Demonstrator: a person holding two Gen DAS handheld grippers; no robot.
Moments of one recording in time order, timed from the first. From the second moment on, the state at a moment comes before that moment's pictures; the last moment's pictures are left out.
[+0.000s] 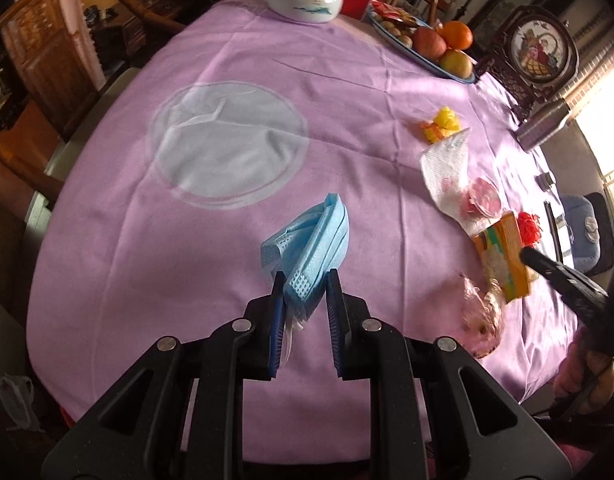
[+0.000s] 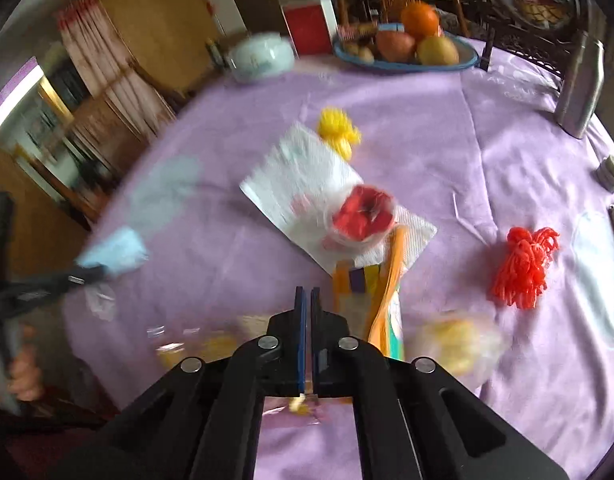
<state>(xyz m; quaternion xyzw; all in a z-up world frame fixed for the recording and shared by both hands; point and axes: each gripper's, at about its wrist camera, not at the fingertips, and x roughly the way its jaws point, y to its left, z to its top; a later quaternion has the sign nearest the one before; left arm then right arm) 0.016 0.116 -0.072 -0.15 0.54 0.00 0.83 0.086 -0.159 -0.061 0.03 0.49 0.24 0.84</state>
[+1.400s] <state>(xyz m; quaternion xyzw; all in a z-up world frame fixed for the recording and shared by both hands) 0.060 0.079 -0.090 -0.14 0.56 -0.03 0.82 0.083 -0.203 -0.058 0.02 0.47 0.22 0.85</state>
